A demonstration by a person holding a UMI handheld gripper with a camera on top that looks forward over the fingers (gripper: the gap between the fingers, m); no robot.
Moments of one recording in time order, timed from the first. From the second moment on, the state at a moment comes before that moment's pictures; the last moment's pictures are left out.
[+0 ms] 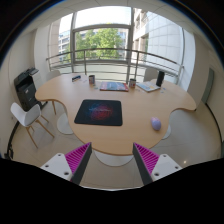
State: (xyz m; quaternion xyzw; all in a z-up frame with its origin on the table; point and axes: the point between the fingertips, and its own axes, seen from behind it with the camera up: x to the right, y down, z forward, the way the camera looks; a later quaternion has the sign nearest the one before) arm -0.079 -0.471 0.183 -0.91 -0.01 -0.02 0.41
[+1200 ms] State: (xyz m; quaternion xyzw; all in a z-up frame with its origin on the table) arm 0.214 -0.207 -0.017 -0.90 0.06 -0.06 0.42
